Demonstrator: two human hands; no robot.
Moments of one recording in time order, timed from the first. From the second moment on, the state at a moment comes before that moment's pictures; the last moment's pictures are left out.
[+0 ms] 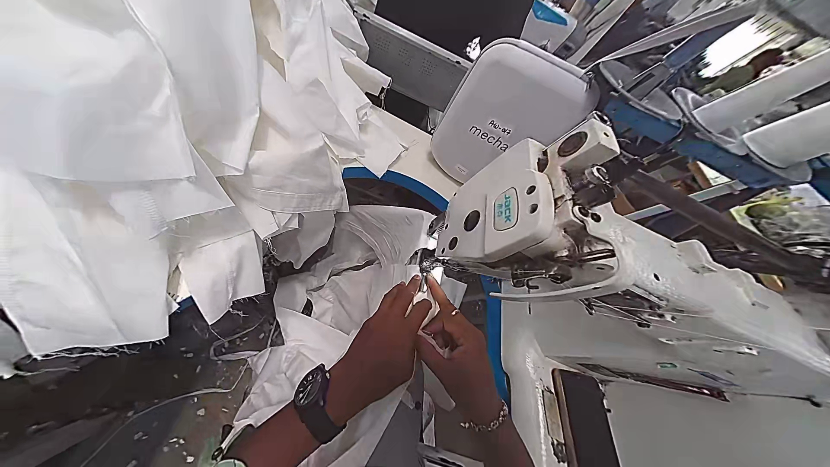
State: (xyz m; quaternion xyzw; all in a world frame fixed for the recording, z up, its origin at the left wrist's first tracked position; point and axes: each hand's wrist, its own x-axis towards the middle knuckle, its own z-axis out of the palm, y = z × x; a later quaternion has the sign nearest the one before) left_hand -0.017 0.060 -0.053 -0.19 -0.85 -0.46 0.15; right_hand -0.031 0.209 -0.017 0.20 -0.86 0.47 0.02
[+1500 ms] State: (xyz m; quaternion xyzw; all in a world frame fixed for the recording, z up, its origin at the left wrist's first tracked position) left_hand 0.033 0.006 -0.020 -0.21 -0.80 -0.54 -0.18; right_hand 0.073 0.149 0.070 0.15 -0.98 -0.05 -0.11
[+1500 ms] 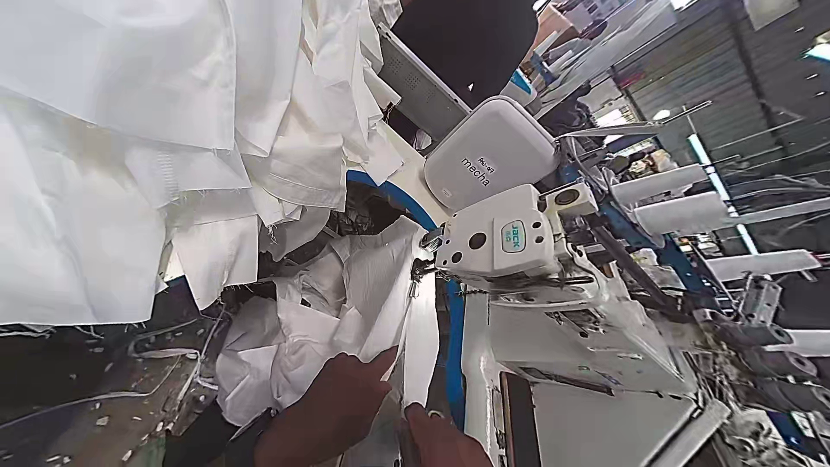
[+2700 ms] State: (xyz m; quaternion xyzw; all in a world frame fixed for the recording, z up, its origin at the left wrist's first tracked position) left_hand 0.090 0.004 -0.059 -0.05 -0.70 -0.71 -0.07; right_hand 0.111 0.235 0.036 0.11 -0.93 0.34 -0.05
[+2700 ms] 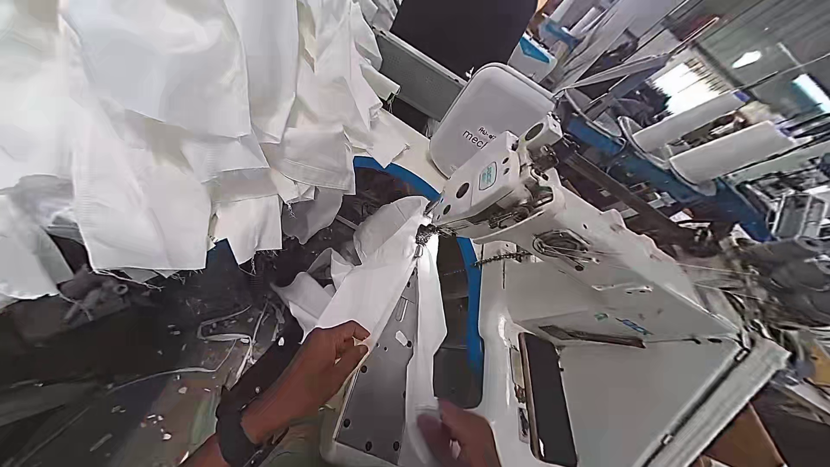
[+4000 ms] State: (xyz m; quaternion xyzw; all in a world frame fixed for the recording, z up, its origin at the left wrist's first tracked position) left_hand 0.004 0.041 -0.074 -0.17 -0.67 -0.72 0.06; right_hand 0.005 0.158 0.020 0.31 -0.94 -0.07 0.15
